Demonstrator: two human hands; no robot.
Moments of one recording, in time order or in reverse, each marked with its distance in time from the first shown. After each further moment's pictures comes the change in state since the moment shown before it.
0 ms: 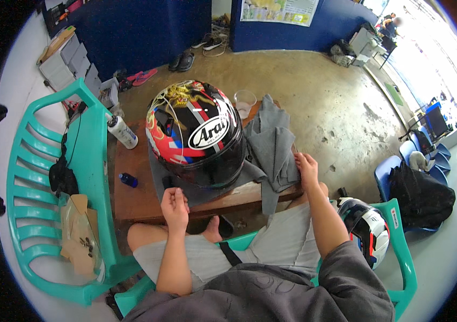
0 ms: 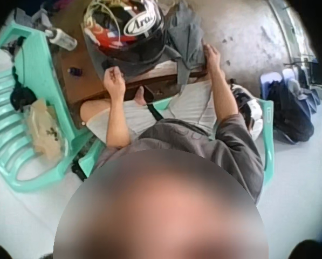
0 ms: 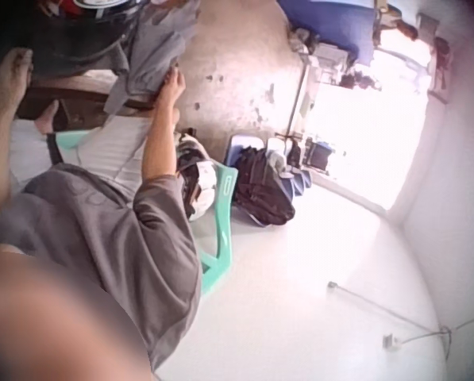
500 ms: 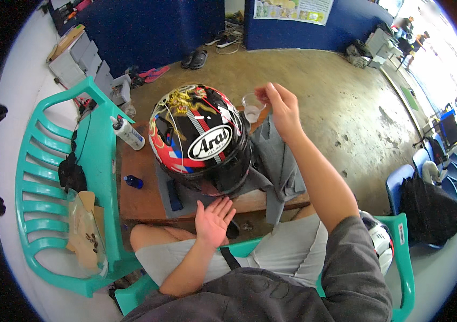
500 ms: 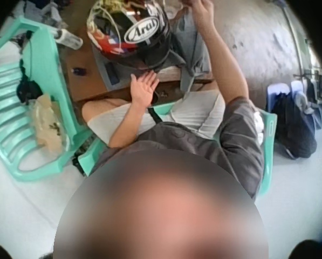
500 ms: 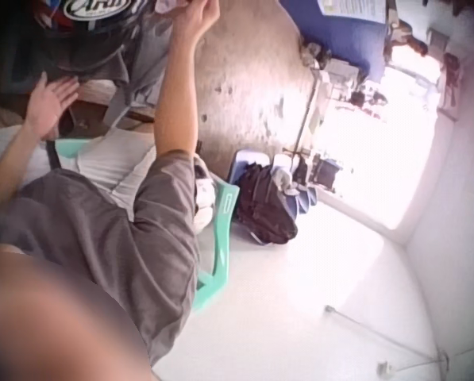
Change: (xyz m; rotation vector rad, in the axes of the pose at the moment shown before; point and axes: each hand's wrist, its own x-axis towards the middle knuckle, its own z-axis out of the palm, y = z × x) left_hand -0.047 -0.005 0.075 -0.844 0.007 -0.749; right_hand 0.047 -0.179 0.199 0.006 -0.450 -0.546
